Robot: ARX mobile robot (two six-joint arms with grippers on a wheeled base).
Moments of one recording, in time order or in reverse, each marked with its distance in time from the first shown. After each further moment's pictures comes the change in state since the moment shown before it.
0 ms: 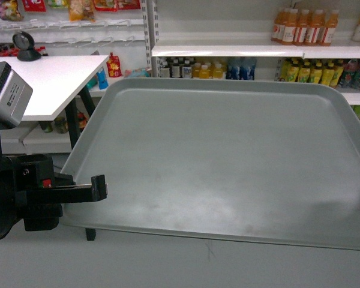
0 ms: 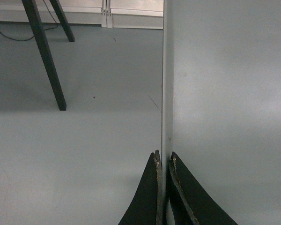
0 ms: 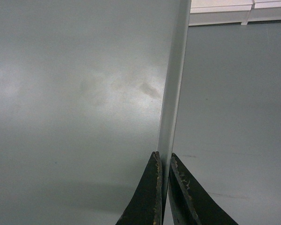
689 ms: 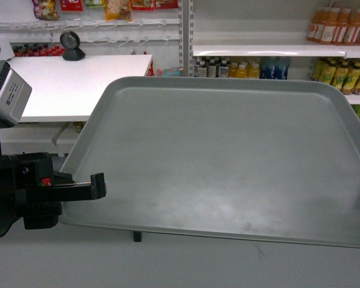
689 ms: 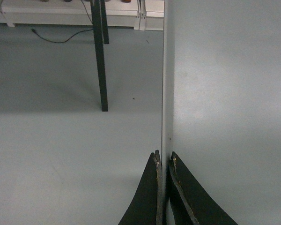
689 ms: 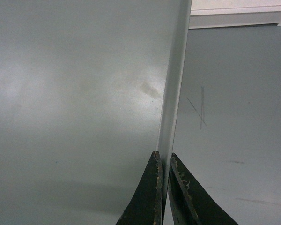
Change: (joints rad) left arm 0.000 0.000 0.000 -0.001 -0.001 0.000; right arm 0.000 0.000 0.000 0.004 0.000 0.000
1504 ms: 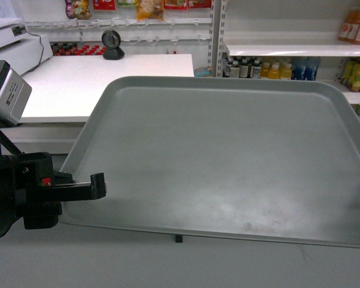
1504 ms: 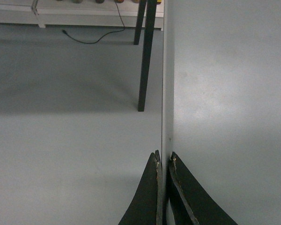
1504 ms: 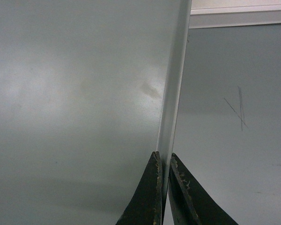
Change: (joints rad) left arm 0.000 0.000 0.000 0.000 0.000 0.000; right arm 0.000 0.000 0.000 0.000 0.000 0.000
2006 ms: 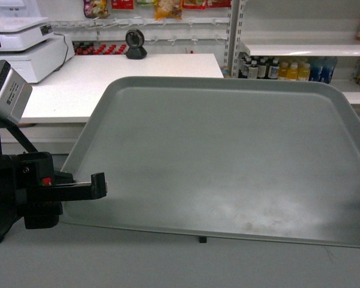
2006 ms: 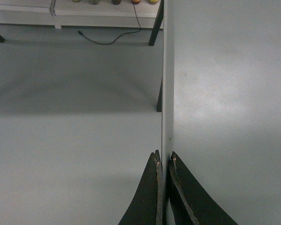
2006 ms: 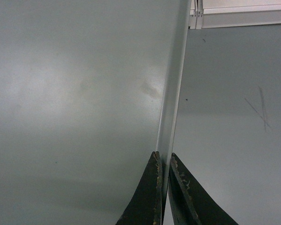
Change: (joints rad) left arm 0.000 0.000 0.000 0.002 0.000 0.000; right arm 0.000 0.000 0.000 0.000 0.000 0.000
